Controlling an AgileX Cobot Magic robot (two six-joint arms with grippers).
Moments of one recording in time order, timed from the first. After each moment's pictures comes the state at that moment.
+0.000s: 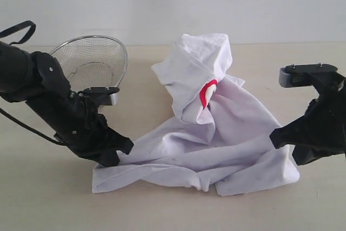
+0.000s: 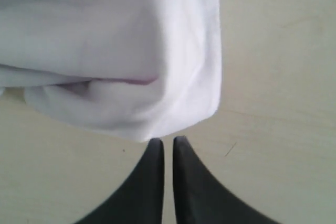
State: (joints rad) left arm -0.35 1.95 -0.99 -0.54 0.61 0.46; right arm 0.08 1.48 -0.79 0.19 0.77 -0.16
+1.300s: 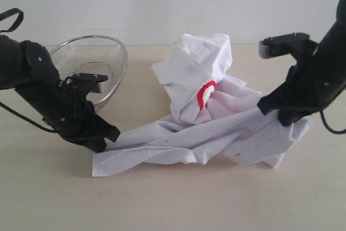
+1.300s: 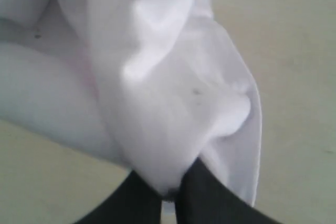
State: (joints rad) left arm -0.29 1.94 -1.04 -0.43 0.59 0.46; right arm 0.08 1.64 -1.05 0.13 0.81 -0.26
